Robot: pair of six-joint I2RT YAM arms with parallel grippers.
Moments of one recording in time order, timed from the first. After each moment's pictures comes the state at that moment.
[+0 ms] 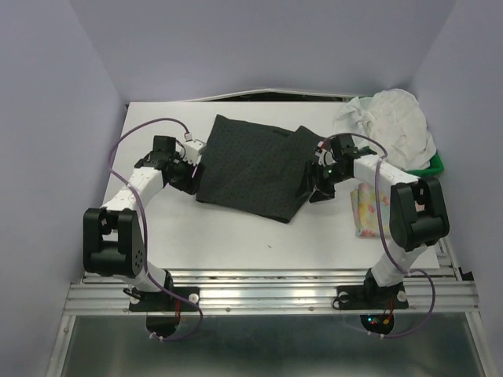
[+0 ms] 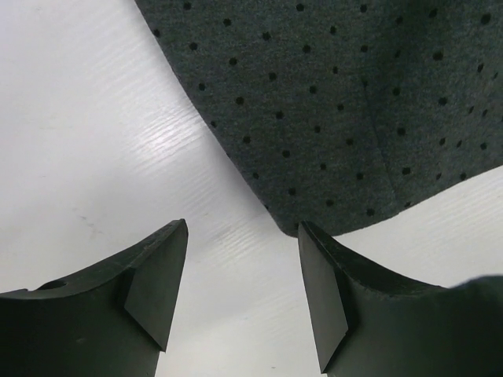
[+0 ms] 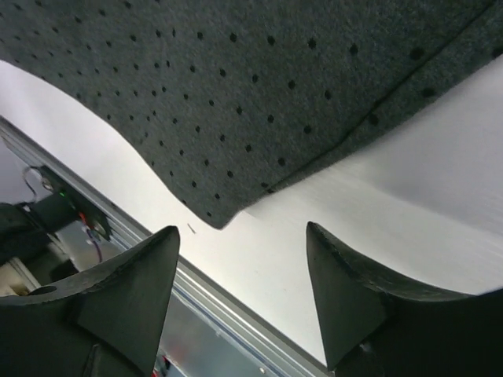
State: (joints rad) left arm -0.10 1.49 1.00 -0.50 0.28 0.38; right arm 0.22 1.73 1.16 -0.65 -0.61 0.30
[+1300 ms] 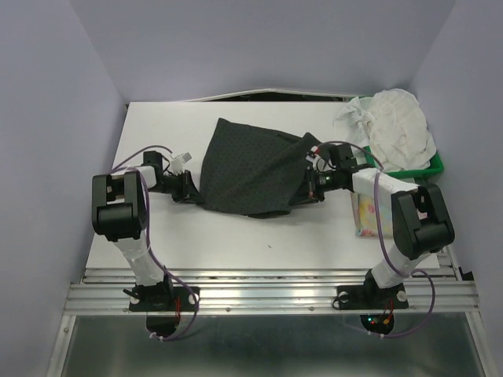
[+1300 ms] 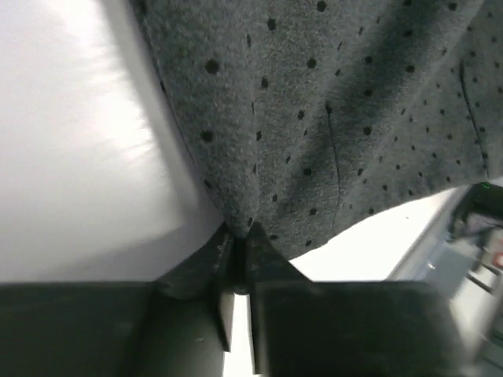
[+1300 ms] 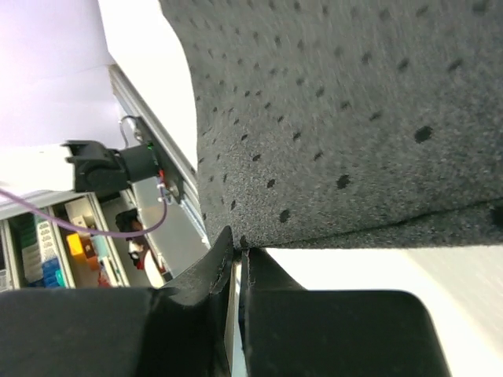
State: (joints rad) left arm 0.10 1.82 0.97 -0.43 0.80 0.07; right arm 0.27 1.66 0.95 -0.31 -0.92 0.45
